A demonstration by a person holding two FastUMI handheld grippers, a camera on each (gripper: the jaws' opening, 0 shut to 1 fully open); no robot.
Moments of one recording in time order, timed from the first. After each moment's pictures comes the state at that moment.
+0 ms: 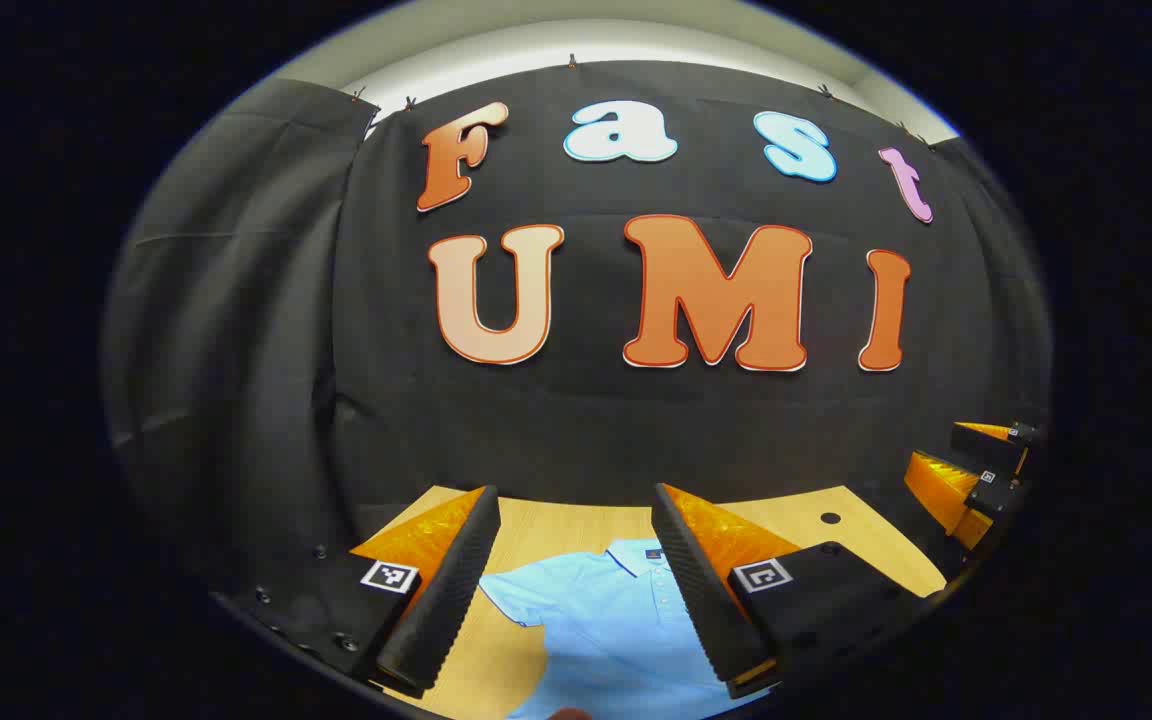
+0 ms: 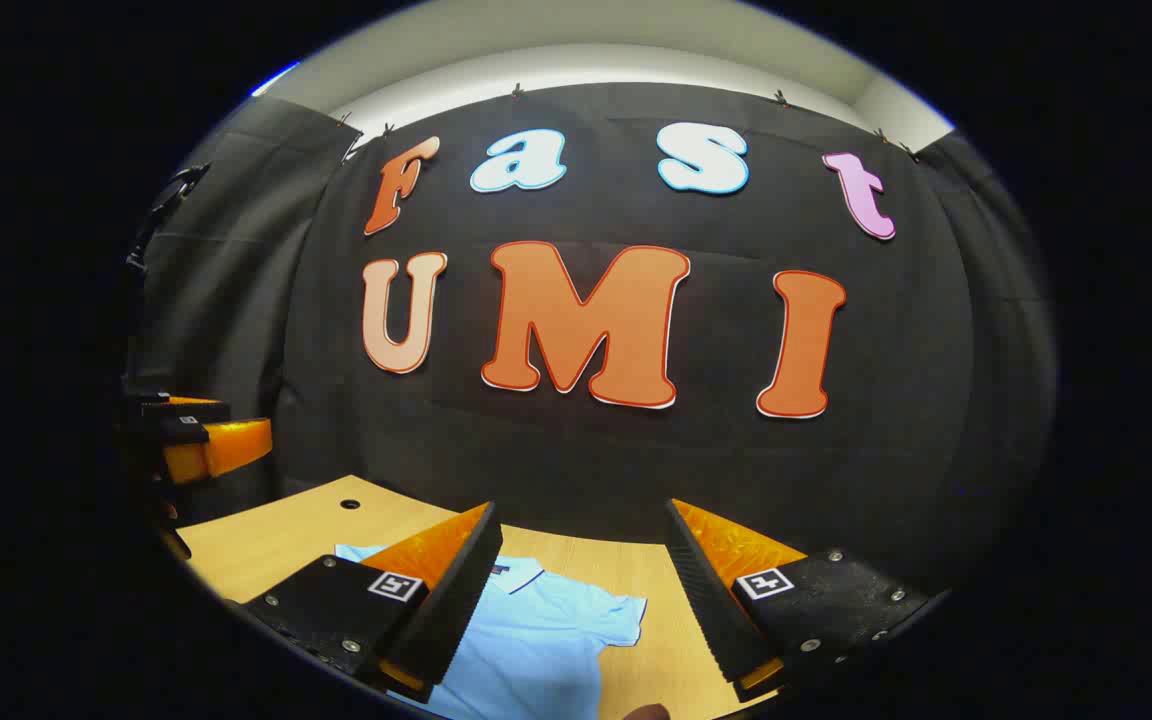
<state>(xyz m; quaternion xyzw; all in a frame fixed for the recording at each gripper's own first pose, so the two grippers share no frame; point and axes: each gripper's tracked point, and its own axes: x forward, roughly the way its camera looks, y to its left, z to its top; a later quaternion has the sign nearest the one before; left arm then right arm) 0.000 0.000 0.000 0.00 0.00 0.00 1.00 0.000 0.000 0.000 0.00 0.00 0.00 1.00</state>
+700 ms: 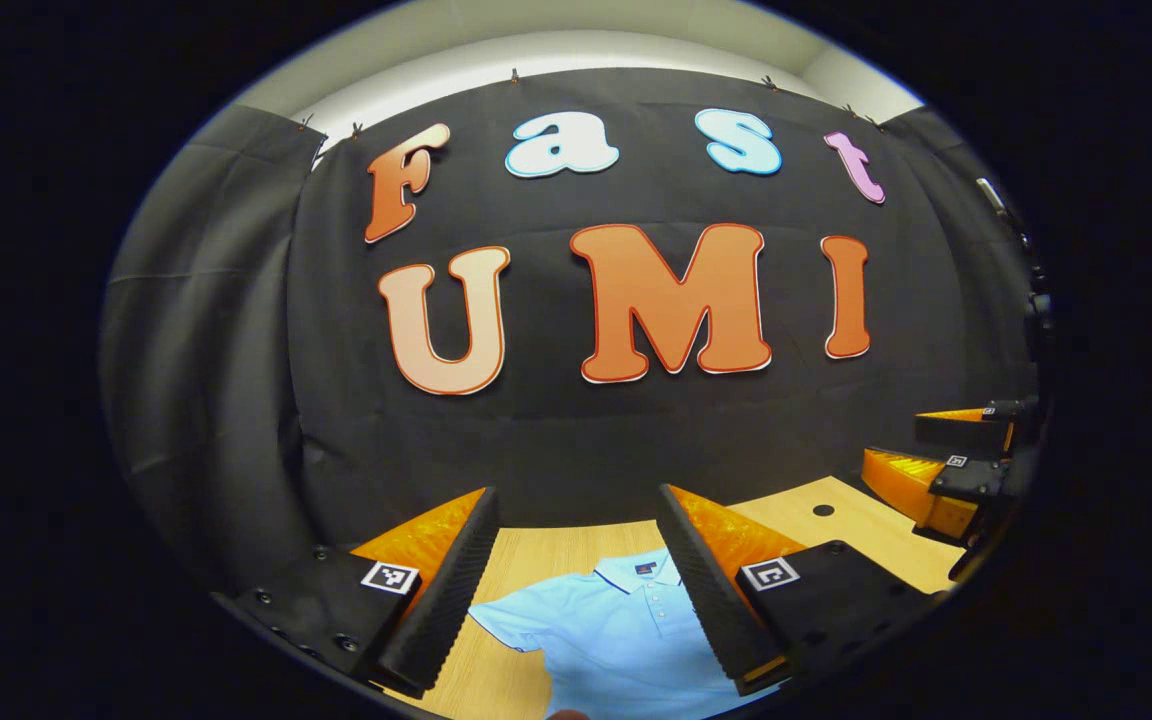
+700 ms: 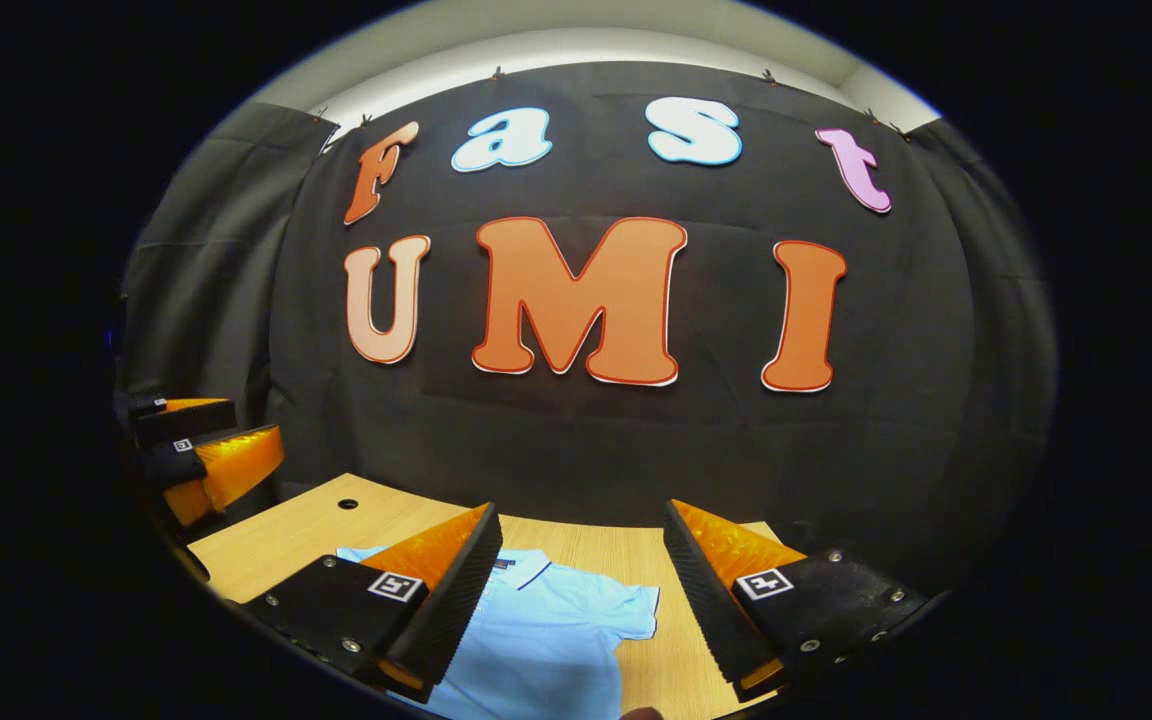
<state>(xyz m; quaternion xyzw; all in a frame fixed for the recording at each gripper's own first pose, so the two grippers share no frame) 0.021 -0.019 0.007 0.06 -0.03 -0.04 1.00 0.027 0.006 -0.018 0.03 0.04 -0.02 1.00</state>
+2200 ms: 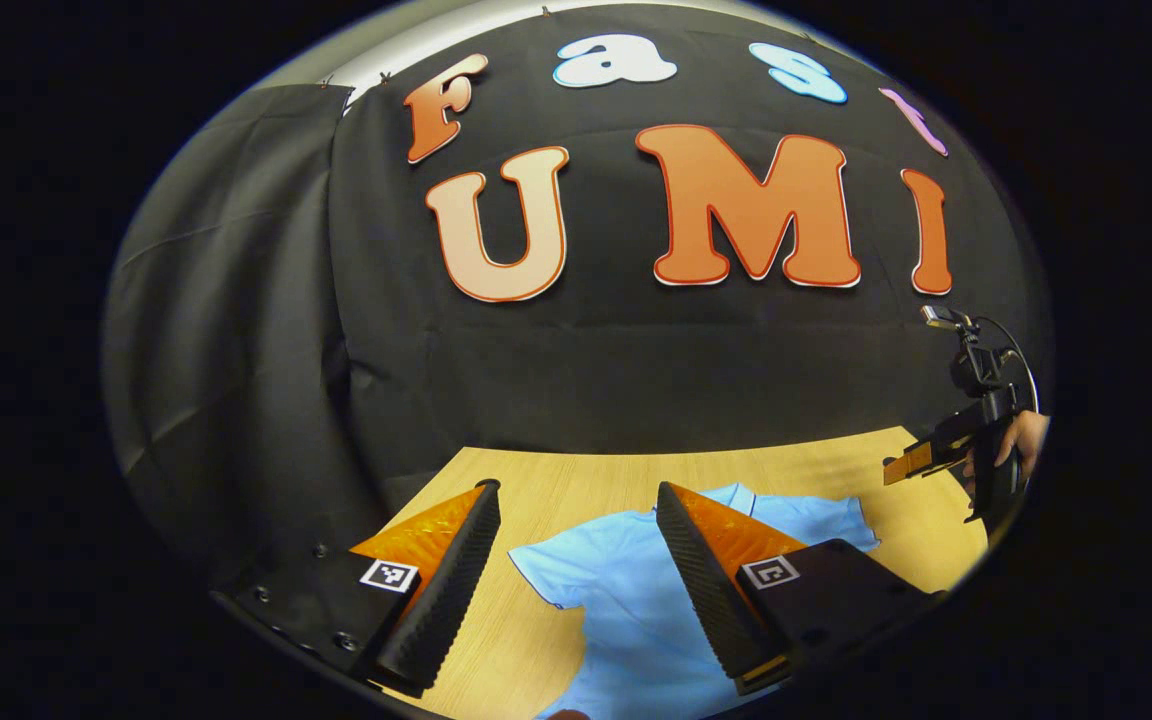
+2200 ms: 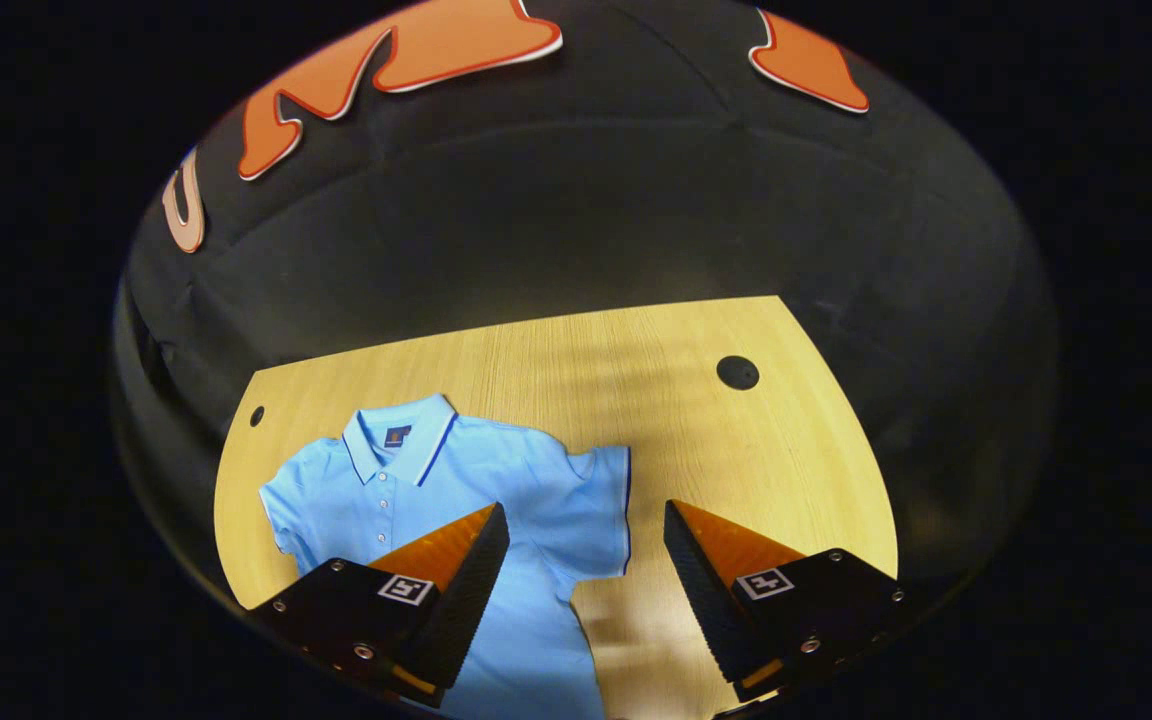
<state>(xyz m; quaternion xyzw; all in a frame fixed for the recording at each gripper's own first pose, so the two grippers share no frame) 0.068 0.027 -0.072 0.05 0.10 0.06 0.99 0.159 -0.068 -0.247 0.13 0.44 -0.04 0.89</state>
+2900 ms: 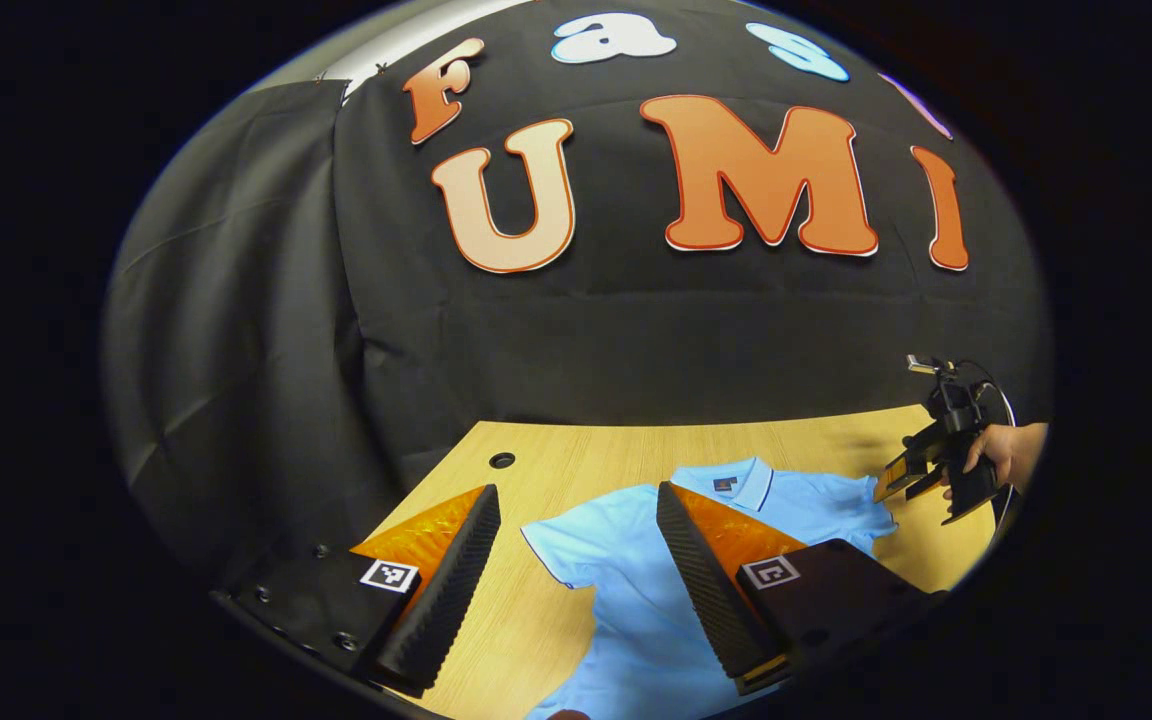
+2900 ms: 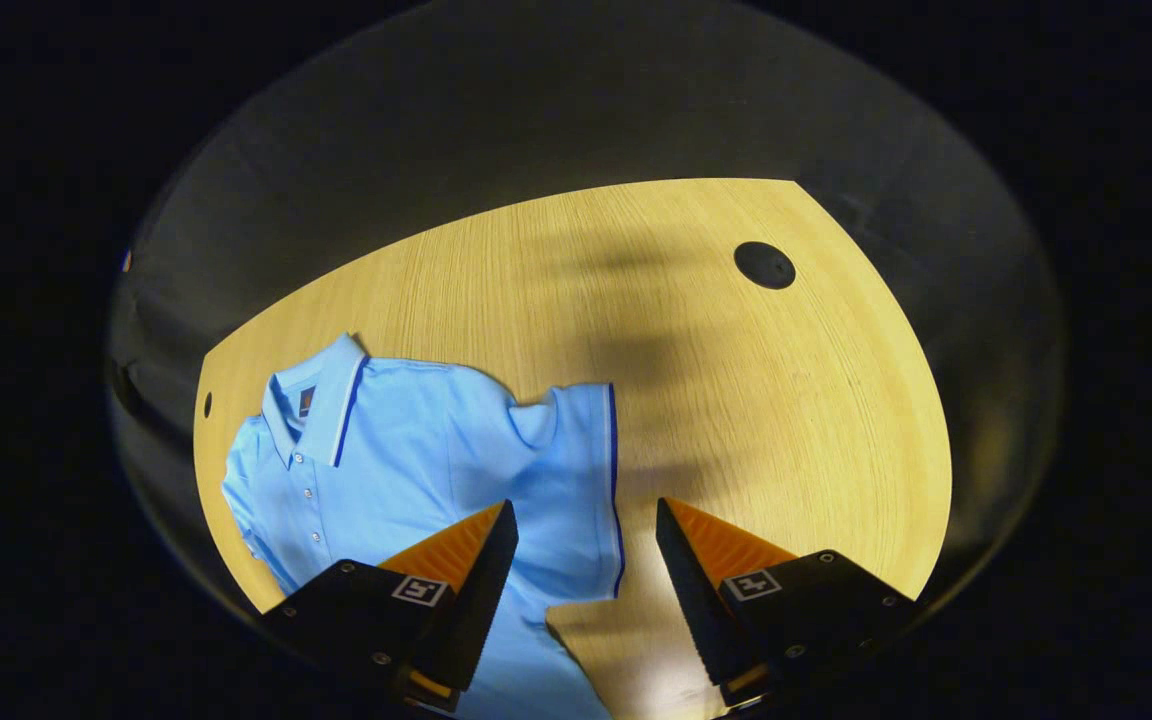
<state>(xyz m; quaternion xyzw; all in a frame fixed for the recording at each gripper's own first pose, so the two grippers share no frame) 0.065 0.032 -0.089 0.06 0.14 0.08 0.99 0.178 -0.070 -0.355 0.16 0.55 -0.06 0.82</state>
